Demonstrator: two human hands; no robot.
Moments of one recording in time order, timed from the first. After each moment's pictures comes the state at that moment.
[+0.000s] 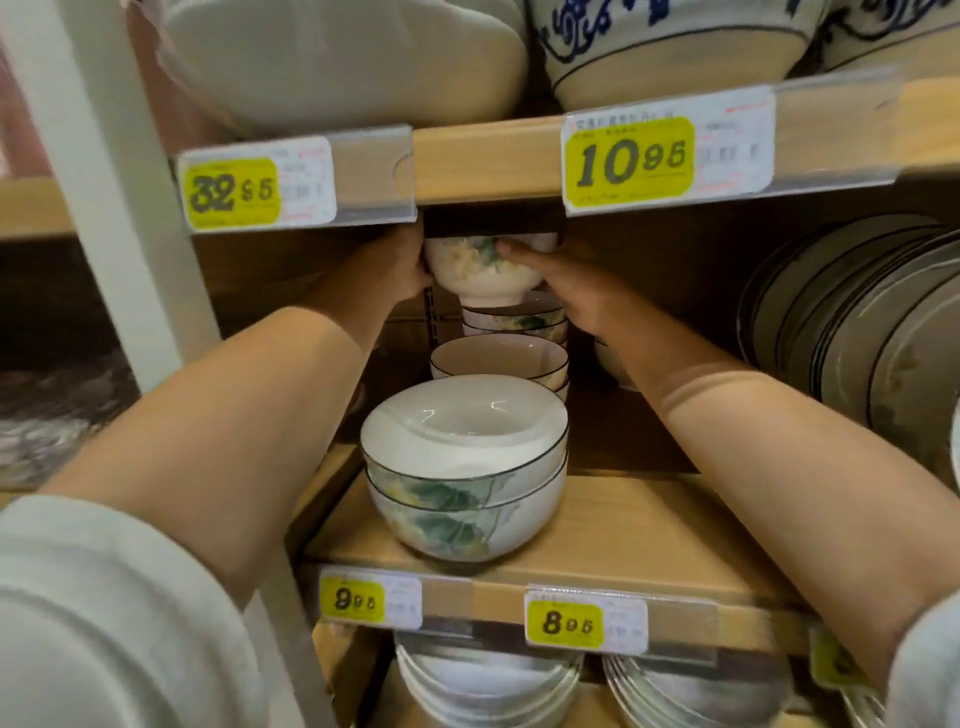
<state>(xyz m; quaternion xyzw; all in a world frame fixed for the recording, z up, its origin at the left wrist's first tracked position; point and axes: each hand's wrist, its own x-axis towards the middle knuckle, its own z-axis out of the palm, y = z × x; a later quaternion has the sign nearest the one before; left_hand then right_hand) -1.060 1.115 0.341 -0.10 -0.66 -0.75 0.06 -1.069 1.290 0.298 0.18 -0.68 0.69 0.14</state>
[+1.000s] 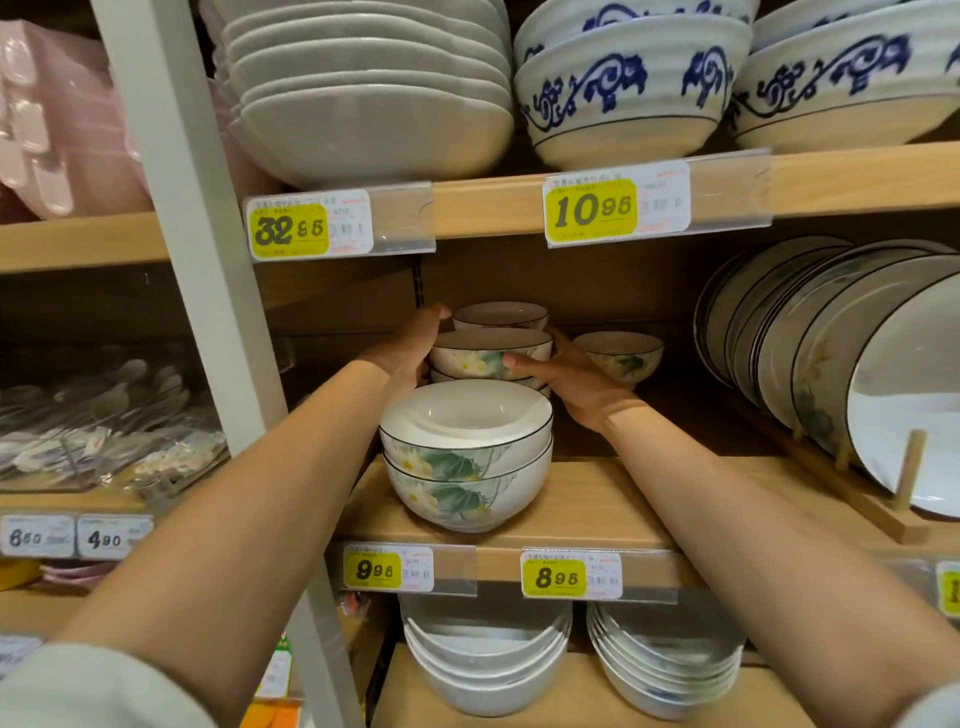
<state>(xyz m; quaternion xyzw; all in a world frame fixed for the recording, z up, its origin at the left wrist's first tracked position) -1.005 1.117 0.279 0.04 -0.76 -0.65 -0.02 -1.009 1.302 0.218 0.14 -0.70 0.70 0.08</state>
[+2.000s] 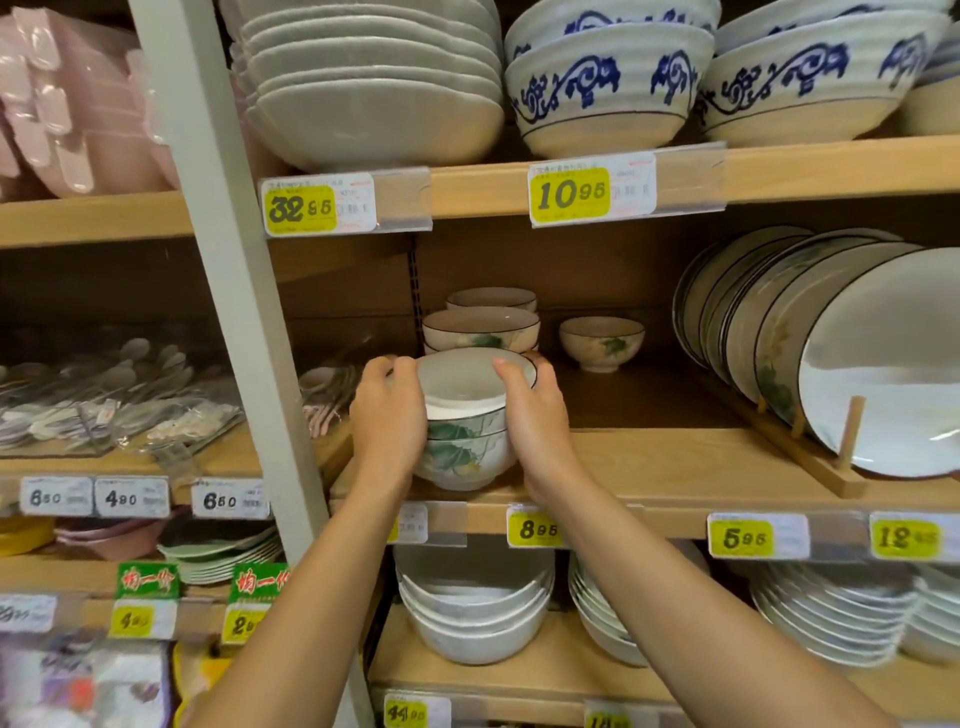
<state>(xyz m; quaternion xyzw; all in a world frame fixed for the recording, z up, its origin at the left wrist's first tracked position) -0.876 1.113 0.216 0.04 -0.75 -0.59 0.28 -0.877 1.234 0.197 0.01 -0.65 0.74 0.19</state>
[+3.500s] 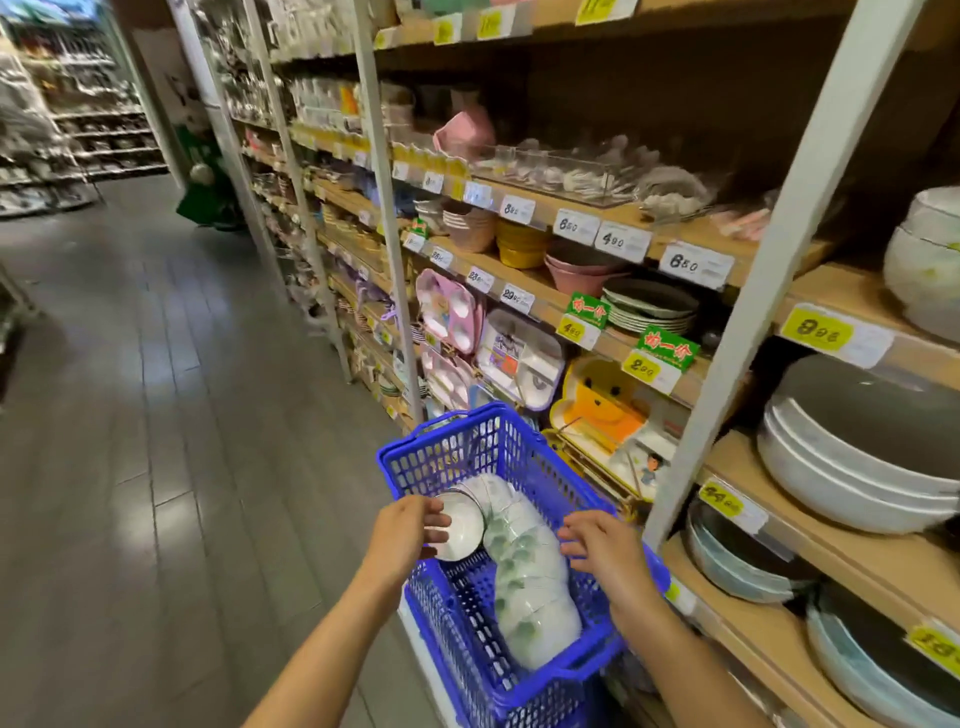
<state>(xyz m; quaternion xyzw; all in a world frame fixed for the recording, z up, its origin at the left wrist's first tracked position) -0.508 0.885 -0.031 0.45 -0.58 -0.65 0.18 -0.657 1.052 -0.068 0.07 -0.73 0.62 -0.28</state>
